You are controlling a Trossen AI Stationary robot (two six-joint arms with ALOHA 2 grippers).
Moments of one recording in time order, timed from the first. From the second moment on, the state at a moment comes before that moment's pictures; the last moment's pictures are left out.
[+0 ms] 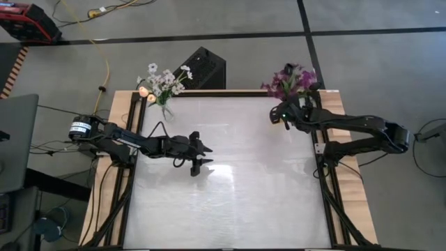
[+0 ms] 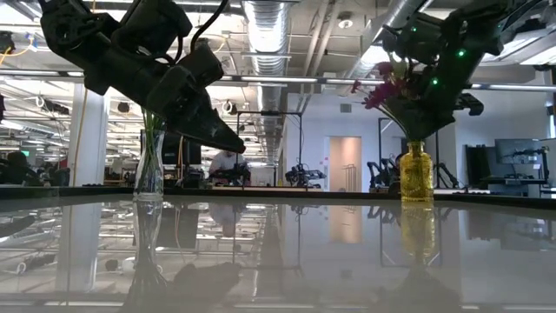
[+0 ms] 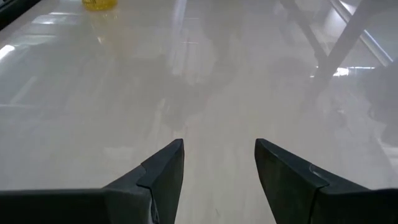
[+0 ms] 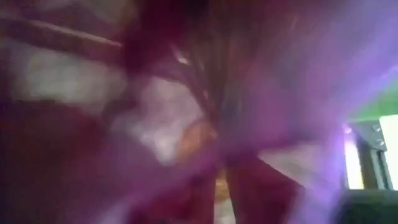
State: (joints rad) left arm 0.01 1.47 0.50 0.51 -0.06 -0.06; right arm -0.43 1.12 0.70 -0.53 0.72 0.65
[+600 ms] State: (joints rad) left arm 0.01 1.47 0.50 0.50 -0.06 -0.06; right arm -0.43 0.99 0.70 -0.65 0.49 0.53
